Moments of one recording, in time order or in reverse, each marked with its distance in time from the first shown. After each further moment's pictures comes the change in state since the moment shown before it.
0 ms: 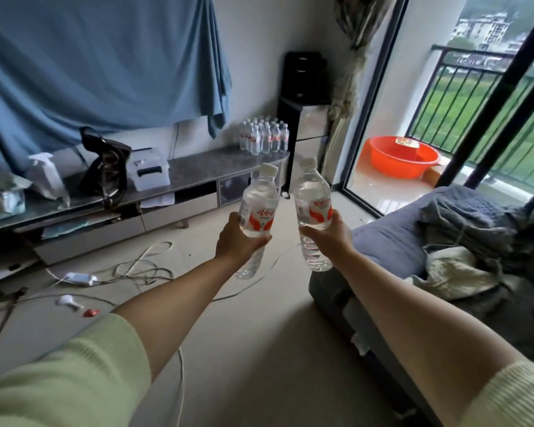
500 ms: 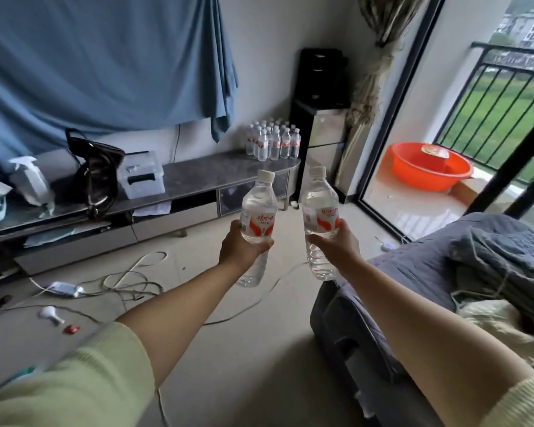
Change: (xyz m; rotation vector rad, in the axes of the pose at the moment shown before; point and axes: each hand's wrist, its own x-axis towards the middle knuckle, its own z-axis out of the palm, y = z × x) left_hand 0.172 0.024 0.098 -0.077 0.023 -0.134; right_hand 0.210 0.035 -0.003 0.013 -0.080 0.020
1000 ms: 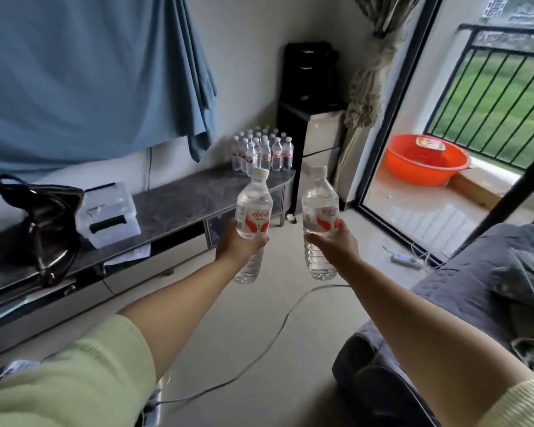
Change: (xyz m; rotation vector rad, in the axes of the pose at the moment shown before) left_hand 0.295 0.020 -0.008 0.063 -0.098 0.011; right_hand 0.247 -0.057 0.097 0.091 0.068 0.093
